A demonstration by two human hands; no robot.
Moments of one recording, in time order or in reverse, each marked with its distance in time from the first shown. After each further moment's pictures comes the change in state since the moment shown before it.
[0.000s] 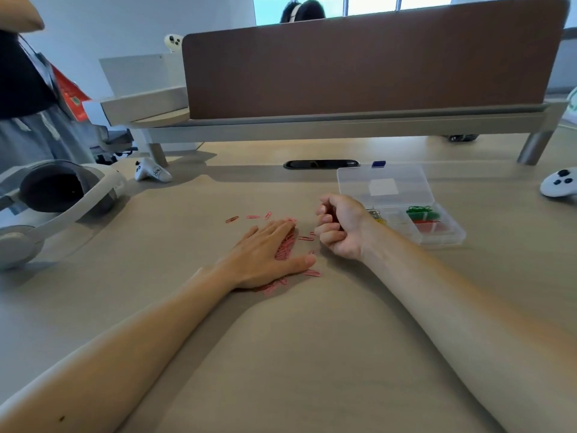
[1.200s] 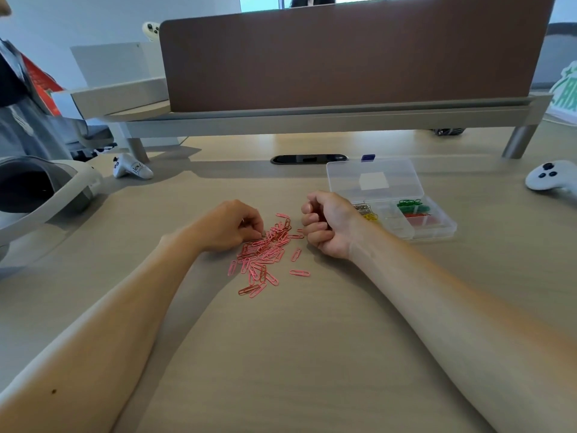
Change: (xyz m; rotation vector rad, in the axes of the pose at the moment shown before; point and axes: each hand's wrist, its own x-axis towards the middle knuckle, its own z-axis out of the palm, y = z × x) left_hand 0.035 -0.037 -0.033 -0.065 0.001 0.042; right_hand 0.008 0.001 -0.004 -0.047 -0.022 0.015
